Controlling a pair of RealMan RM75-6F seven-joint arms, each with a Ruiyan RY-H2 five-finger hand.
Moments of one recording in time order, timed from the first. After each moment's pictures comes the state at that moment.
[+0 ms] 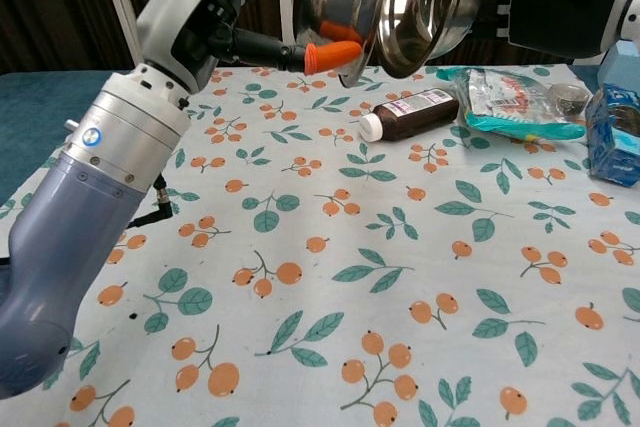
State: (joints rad) left arm -0.86 -2.06 -0.23 -0.86 1.64 1.60 -0.73; right arm 0.82 -1.27 0.11 -1.40 -1.60 1.04 1.62
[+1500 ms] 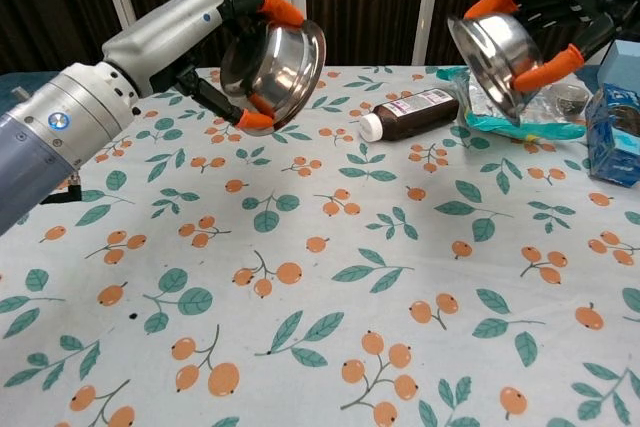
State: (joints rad) left arm -0.82 -1.77 -0.17 -1.07 1.52 1.29 -0.11; right arm 0.78 -1.20 0.08 -1.34 -1.51 0.99 0.75
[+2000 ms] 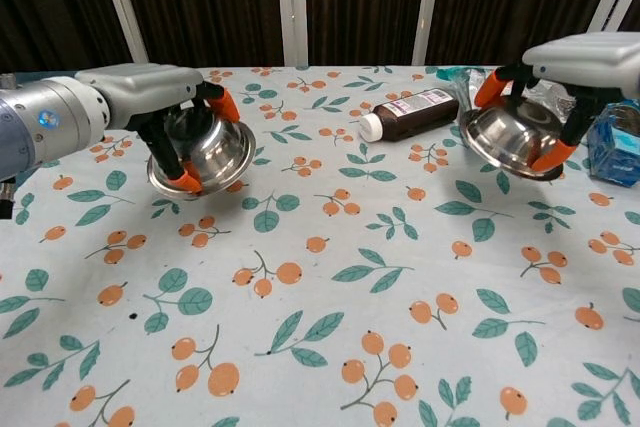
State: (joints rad) left arm -0.84 -1.55 -0.20 -1.56 0.82 0.99 0.68; right arm 0.78 -1.32 0.09 -1.39 -1.25 0.88 -0.15
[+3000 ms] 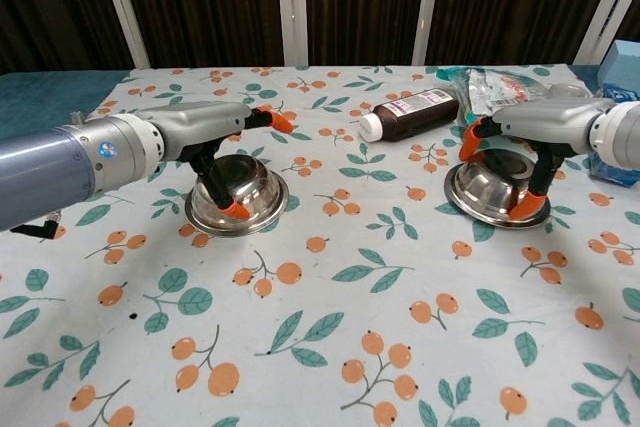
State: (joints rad) left arm -0.89 -1.66 -0.19 -1.39 0.97 0.88 0.39; right arm 0.80 -1.45 0.11 -1.33 -1.05 0.77 -0.29
